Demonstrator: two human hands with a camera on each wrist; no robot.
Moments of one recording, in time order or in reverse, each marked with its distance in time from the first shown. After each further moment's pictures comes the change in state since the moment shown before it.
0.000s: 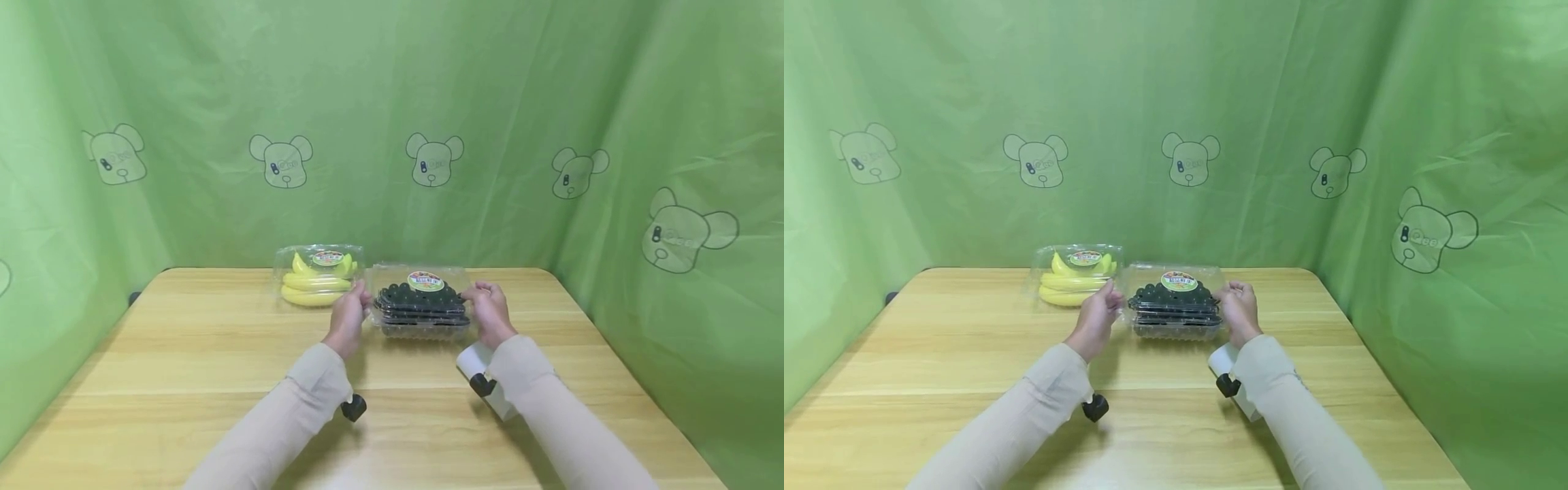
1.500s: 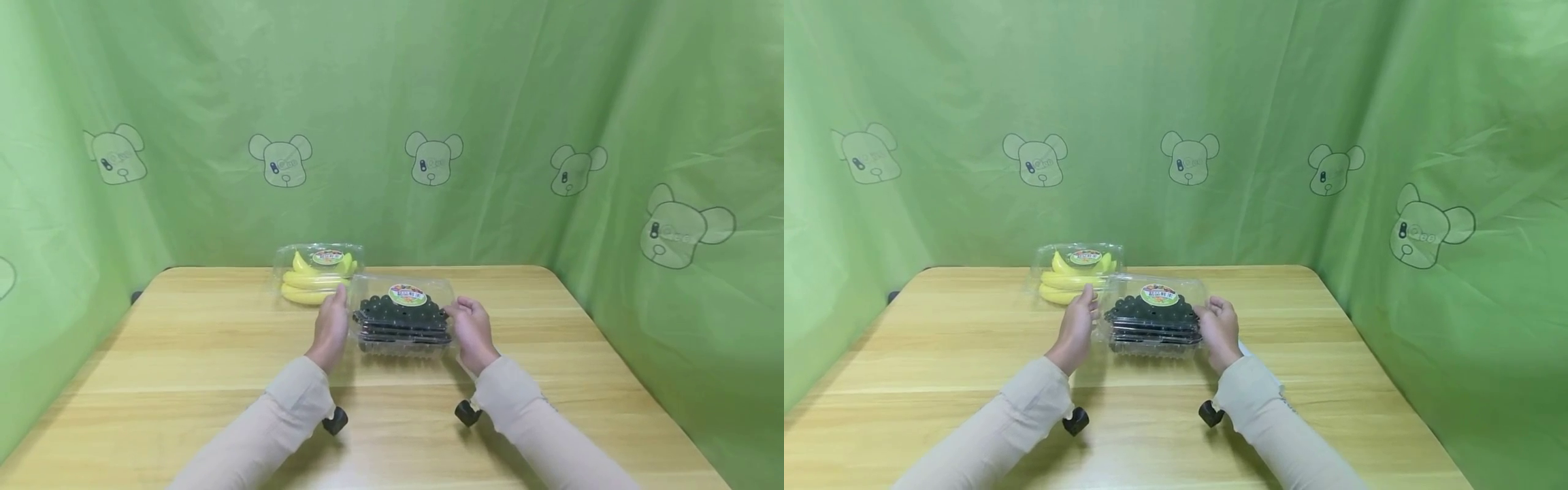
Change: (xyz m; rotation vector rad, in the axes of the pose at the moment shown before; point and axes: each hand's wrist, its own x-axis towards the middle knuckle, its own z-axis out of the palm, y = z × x) left_hand -0.027 0.004 -0.028 0.385 0.062 0.051; right_hand -0.049 0.012 0.031 0.014 0.000 0.003
